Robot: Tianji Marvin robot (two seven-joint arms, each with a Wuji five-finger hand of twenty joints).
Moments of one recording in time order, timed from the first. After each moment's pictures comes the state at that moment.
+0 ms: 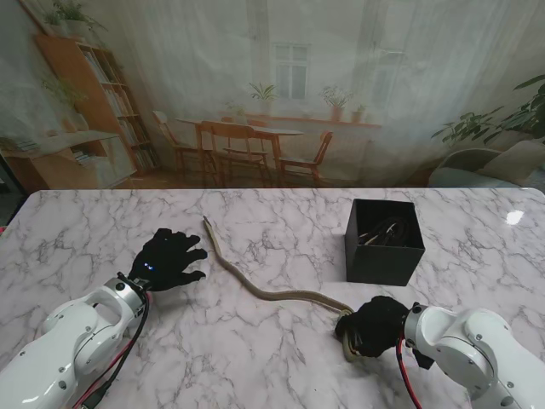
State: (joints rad) left arm 1.60 -1.01 -1.30 -1.57 1.34 -0.26 0.18; right arm -1.73 -0.97 1.37 -1.76 -1.06 -0.46 0.54; left_hand 0.86 -0.05 0.00 -0.02 0.59 0.04 0.28 0.50 0.52 0.13 0.18 0.32 0.46 0.18 0.26 0.49 0.11 0.20 0.76 0.52; right_hand 0.31 -0.49 1.14 -0.04 0.43 -0.02 0.45 0.37 1.13 0.01 0.31 0.17 0.91 -0.03 0.32 0.30 0.40 0.30 1.06 0.37
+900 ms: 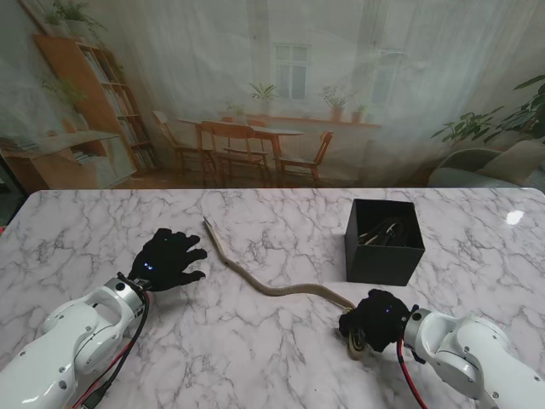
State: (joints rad) left arm 1.60 -1.01 -1.30 -1.57 1.34 -0.26 0.18; right arm -1.74 -0.98 1.35 -1.68 -1.28 -0.49 0.21; left_hand 0.86 -0.05 0.00 -0.02 0.59 0.04 0.28 0.50 0.53 0.13 0.18 0.32 0.46 0.18 0.26 0.49 0.11 0.20 0.76 0.52; right_hand 0.65 -0.72 1.15 -0.23 0.61 -0.22 0.72 0.24 1.35 -0.05 0.40 0.39 1.08 -0.04 0.35 0.39 0.49 0.21 1.12 0.36
